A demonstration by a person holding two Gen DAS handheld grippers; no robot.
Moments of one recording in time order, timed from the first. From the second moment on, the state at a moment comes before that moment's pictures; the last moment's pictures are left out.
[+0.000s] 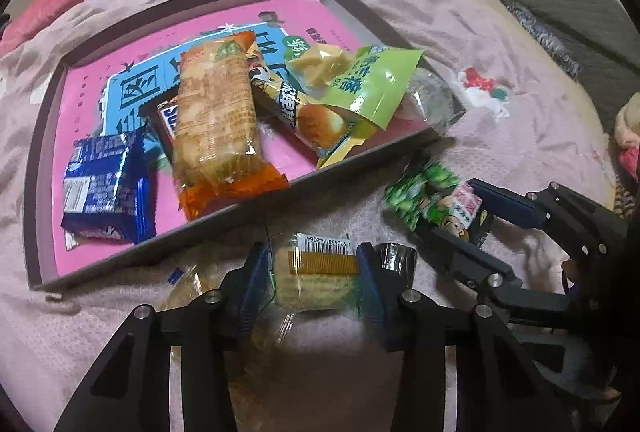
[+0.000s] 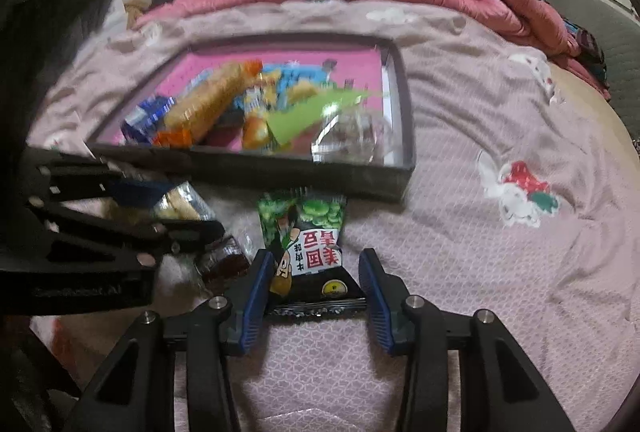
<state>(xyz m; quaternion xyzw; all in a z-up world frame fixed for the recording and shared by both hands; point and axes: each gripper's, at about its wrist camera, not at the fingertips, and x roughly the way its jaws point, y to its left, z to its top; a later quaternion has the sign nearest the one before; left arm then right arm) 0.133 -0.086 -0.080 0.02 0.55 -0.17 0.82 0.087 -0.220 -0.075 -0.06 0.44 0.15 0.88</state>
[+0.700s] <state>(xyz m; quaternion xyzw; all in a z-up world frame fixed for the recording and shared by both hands) 0.112 -0.058 -0.046 -0.04 0.53 -0.17 0.83 0.090 -0.213 -0.086 -0.09 0.45 0.16 0.87</state>
